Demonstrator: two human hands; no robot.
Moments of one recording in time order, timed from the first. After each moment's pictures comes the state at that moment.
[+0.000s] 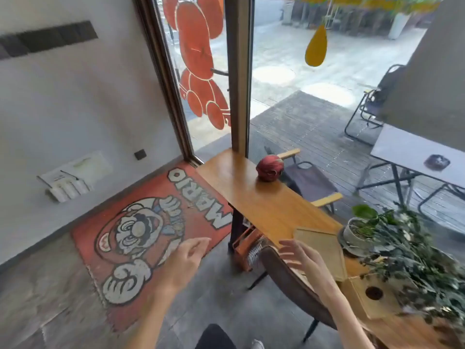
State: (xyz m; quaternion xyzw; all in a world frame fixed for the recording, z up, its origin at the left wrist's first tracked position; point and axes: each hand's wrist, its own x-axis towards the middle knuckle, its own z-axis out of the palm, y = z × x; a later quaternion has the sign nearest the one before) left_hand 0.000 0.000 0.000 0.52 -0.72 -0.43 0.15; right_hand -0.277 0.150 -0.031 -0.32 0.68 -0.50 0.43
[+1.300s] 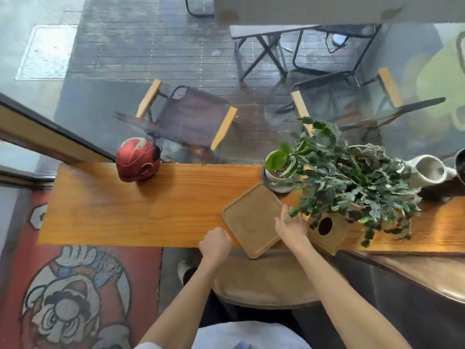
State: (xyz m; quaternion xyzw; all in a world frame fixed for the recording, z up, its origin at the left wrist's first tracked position) left_hand -0.374 -0.066 -0.231 0.30 -0.87 -0.23 -0.31; right_hand -0.476 0.125 -0.242 0.04 0.92 -0.08 0.39
